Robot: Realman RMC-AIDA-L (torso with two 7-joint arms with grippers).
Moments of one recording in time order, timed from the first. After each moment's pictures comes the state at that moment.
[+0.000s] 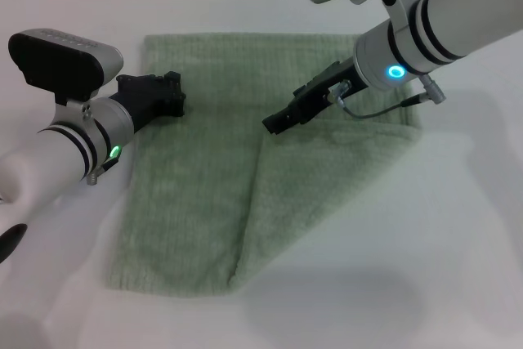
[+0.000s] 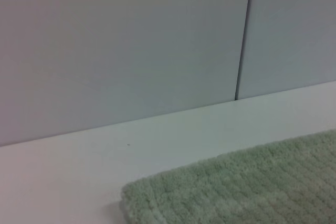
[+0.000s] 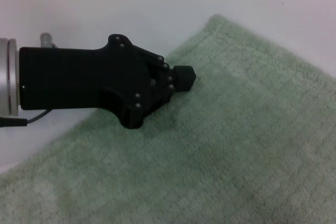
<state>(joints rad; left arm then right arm) -0.63 -2.07 -1.04 -0.38 2.89 0.38 -0.42 0.84 2.08 -1.47 -0.83 0.83 1.08 -0.71</state>
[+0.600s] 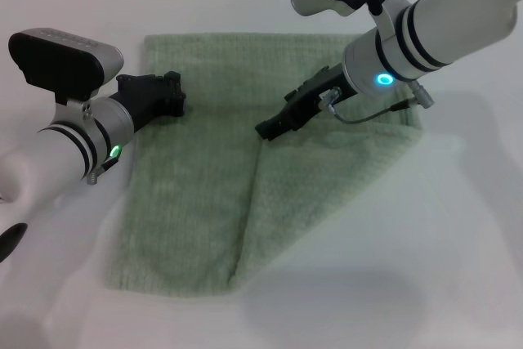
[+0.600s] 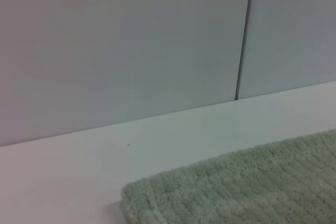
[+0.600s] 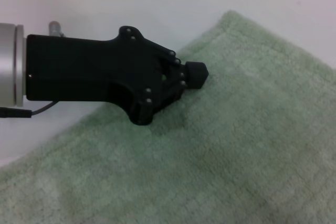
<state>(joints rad) -0.63 -2.06 -1.04 -0.38 2.89 0.38 -0.42 0.87 2.08 -1.50 -0.76 0.87 1.02 -0.76</state>
